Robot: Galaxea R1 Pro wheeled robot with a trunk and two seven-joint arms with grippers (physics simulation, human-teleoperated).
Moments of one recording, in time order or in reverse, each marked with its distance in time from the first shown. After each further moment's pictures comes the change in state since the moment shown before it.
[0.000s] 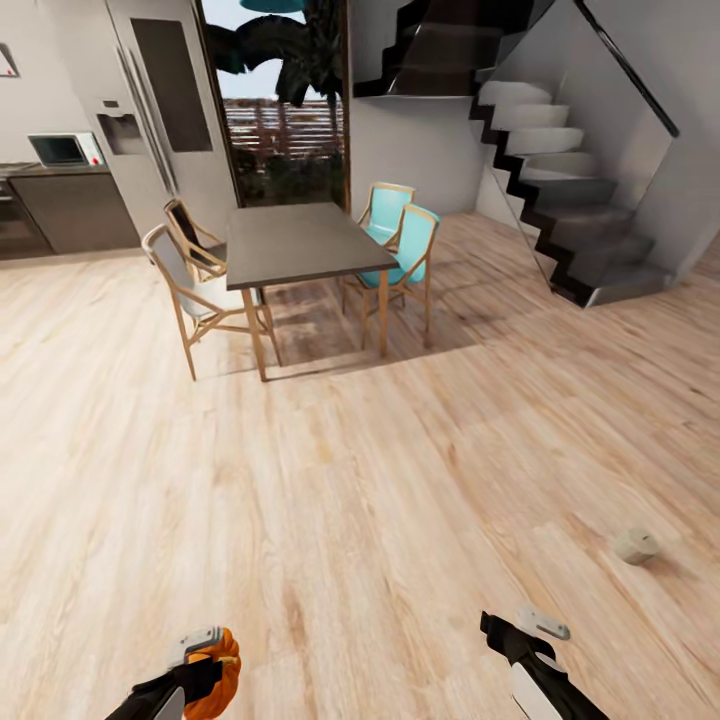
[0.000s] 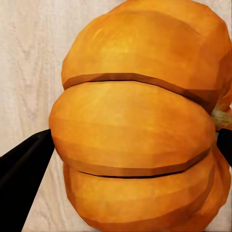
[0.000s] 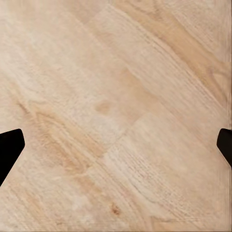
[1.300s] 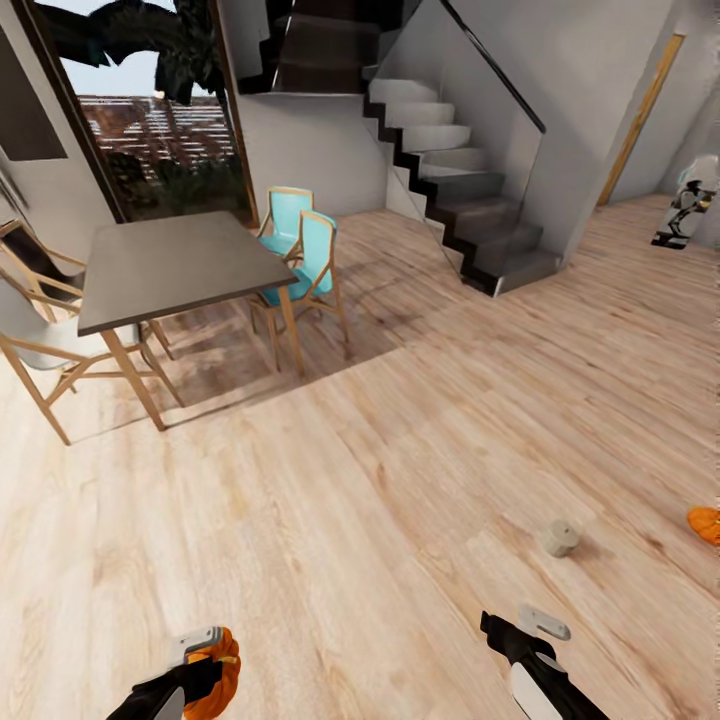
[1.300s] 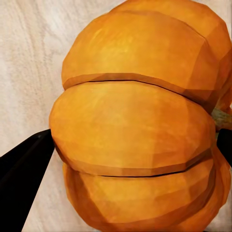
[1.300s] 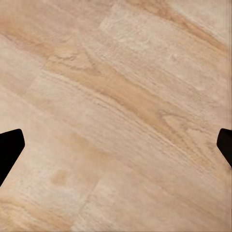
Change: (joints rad) left arm 0.000 0.000 0.000 0.000 -0.001 -0.001 0.000; right arm 0.000 0.000 -0.003 0.000 -0.001 0.000 0.000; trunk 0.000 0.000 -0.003
